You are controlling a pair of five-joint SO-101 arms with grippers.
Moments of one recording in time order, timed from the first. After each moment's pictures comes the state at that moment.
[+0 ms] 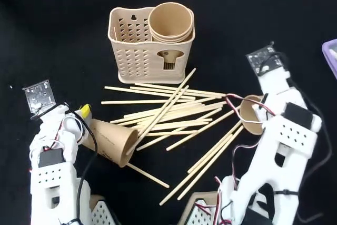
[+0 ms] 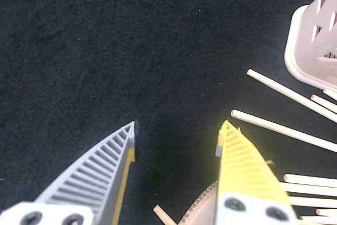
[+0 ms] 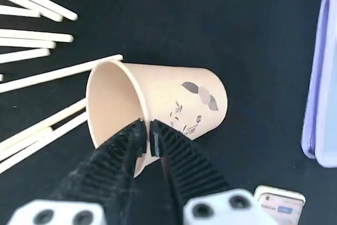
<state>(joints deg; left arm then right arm) -19.6 -67.5 85.7 31.8 7.3 29.8 -35.9 44.5 59.1 49.5</state>
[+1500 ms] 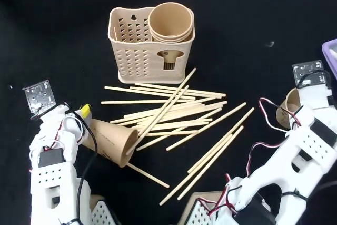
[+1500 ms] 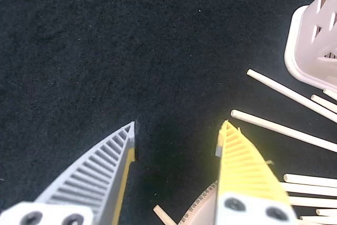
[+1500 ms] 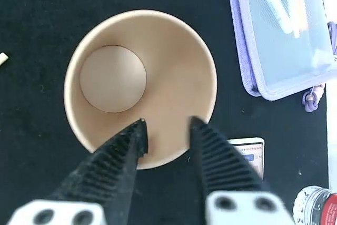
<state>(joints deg) -19.6 -67.5 85.7 31.8 7.3 47.3 -31.9 48.9 41.4 52.3</state>
